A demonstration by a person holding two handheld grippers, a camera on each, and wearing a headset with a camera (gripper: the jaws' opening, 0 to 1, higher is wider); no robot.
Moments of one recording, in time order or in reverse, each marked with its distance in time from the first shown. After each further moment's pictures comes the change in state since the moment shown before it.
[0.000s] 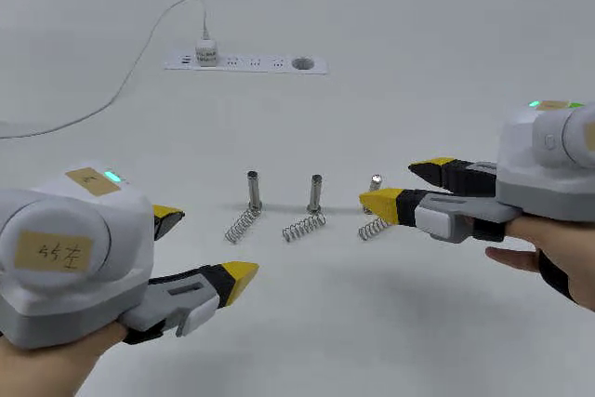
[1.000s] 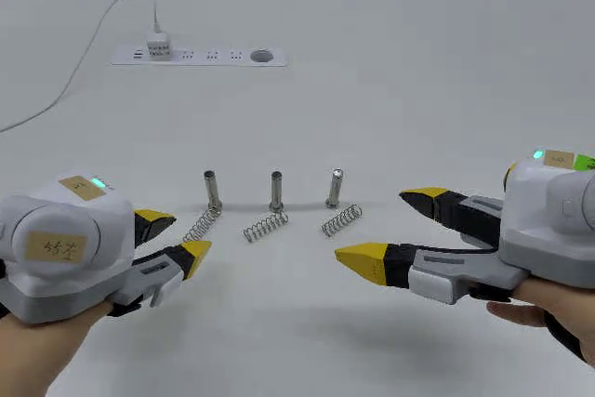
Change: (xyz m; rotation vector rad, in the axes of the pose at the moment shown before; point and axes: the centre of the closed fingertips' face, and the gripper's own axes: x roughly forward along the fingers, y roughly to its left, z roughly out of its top) left arm 0.059 0.021 -0.022 0.042 0.016 -0.017; right arm -0.028 0.014 -0.029 0.008 -0.014 0.026
